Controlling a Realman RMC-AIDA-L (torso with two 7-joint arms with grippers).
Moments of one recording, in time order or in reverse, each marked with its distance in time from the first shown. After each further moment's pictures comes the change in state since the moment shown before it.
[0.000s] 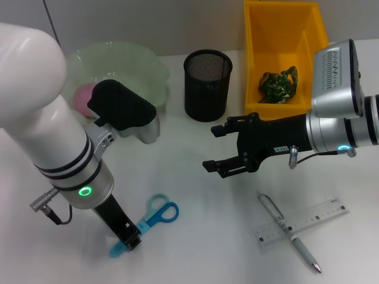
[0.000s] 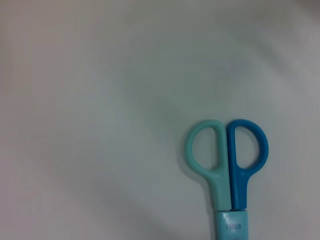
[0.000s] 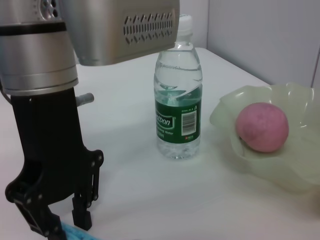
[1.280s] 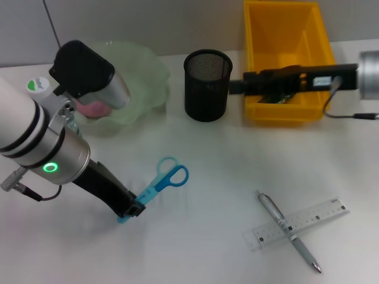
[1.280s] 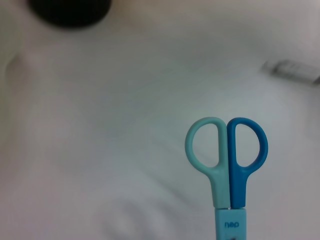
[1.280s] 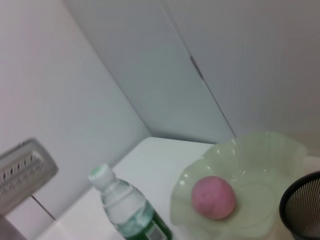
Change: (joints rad) left arm 0.125 0.009 -0.241 0.196 -0.065 0.048 0.252; right arm 0.055 -0.086 0.298 0.017 0.035 -0.181 0.543
